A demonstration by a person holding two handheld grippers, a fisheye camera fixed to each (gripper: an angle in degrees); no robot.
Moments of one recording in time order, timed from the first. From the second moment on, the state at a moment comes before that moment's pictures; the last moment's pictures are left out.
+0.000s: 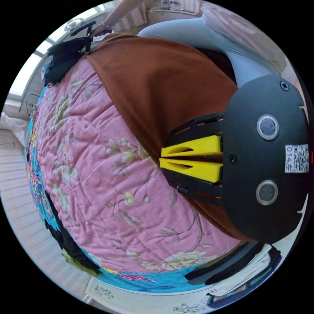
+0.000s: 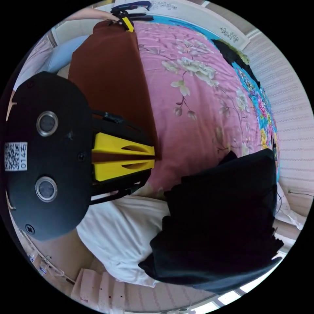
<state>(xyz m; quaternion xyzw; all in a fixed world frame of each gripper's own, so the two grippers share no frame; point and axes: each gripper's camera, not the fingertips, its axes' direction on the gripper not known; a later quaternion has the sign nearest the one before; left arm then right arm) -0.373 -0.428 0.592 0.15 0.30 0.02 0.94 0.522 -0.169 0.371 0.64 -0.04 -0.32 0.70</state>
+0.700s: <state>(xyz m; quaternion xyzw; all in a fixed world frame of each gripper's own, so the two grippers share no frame) -0.375 -0.083 0.591 0.26 0.32 -0.20 0.89 0.294 0.016 0.702 0.54 0.11 -0.65 0.53</state>
